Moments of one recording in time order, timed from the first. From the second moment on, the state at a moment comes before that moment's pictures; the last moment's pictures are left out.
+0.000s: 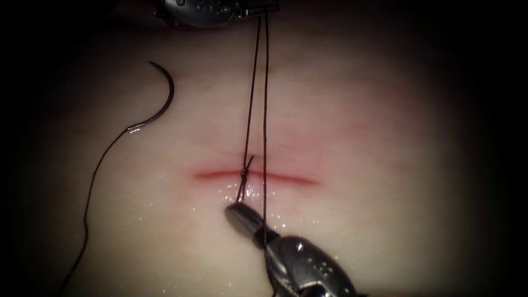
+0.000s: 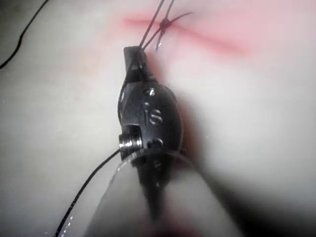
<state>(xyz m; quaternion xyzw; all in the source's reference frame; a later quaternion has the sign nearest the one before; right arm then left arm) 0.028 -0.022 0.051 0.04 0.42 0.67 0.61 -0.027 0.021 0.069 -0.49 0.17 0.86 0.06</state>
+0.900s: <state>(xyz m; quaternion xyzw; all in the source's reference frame) 0.027 -0.024 0.049 0.03 0.44 0.67 0.60 -0.028 0.016 0.069 -0.51 0.16 0.85 0.03</state>
